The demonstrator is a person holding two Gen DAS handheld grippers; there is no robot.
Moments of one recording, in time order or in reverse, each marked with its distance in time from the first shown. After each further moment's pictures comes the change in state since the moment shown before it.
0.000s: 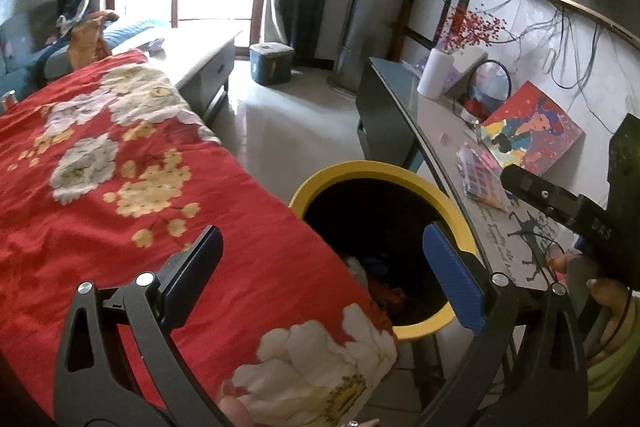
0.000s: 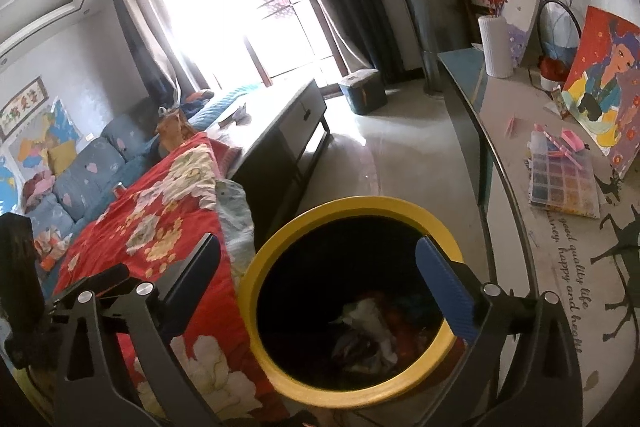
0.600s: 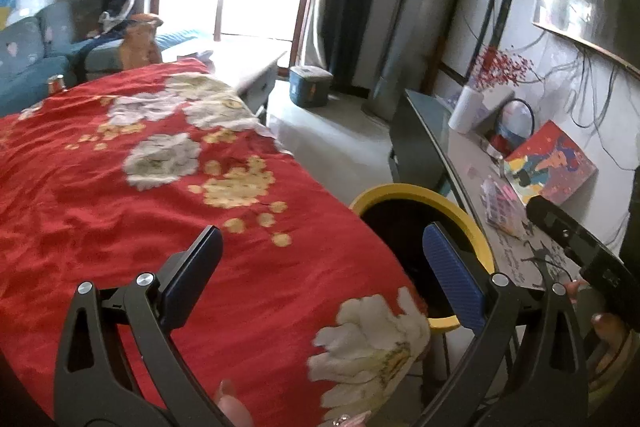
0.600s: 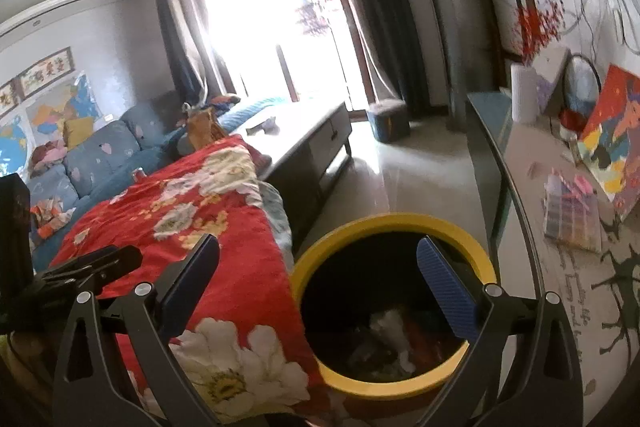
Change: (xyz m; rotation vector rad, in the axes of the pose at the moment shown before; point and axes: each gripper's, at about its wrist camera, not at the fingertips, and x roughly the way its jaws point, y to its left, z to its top) left arm -0.065 0.048 -0.014 -0.093 -0.103 0.099; right arm -0.029 0.071 -0.020 -0.158 -0.102 0.031
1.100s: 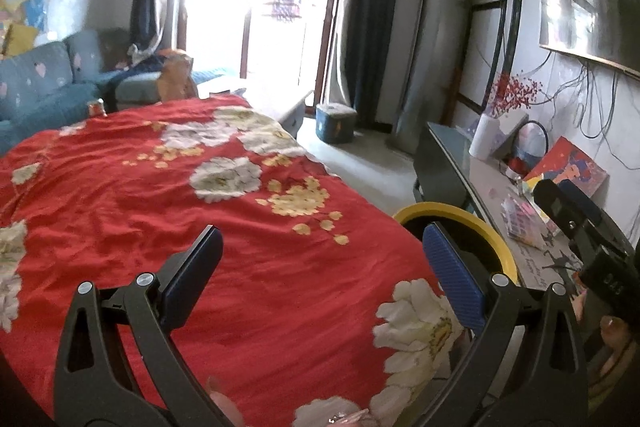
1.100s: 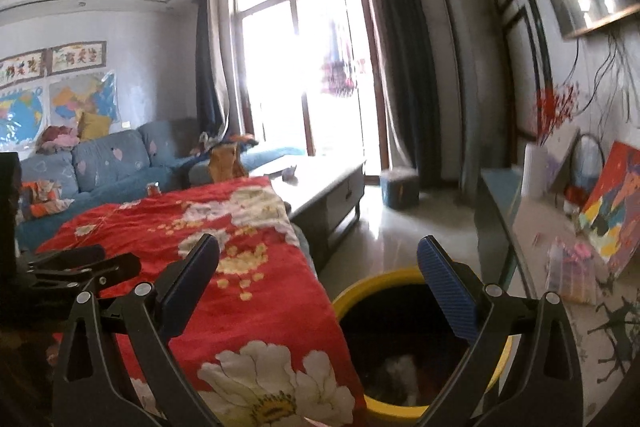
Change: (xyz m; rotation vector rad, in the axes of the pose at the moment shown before) left arm -0.061 0.032 -0.026 0.024 -0.159 0.083; right arm -0.030 0.076 -0.026 -0.172 -0.248 -0.004
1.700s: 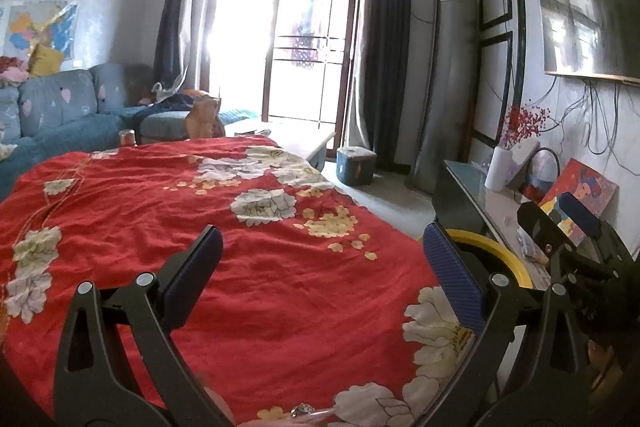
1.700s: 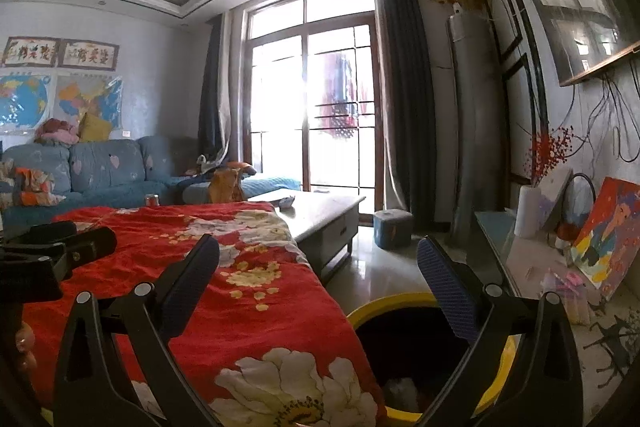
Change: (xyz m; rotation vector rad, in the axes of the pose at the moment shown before) left arm -0.037 0.016 -0.019 0.001 -0.170 0.075; right arm -0.015 0.036 -0.026 -0.091 -0.129 -0.023
